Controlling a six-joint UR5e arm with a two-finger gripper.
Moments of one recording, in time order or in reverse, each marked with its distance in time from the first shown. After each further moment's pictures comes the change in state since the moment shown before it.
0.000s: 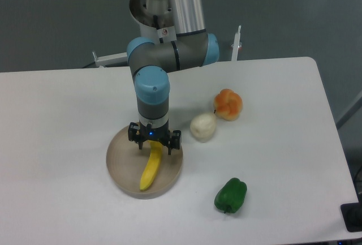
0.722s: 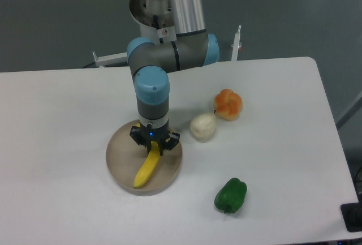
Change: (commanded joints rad) arm 0.000 0.003 0.017 -0.002 0.002 0.003
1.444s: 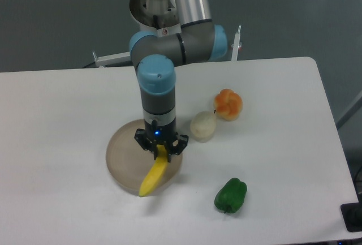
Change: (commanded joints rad) arm 0.084 0.066 0.169 -0.103 0.000 0.127
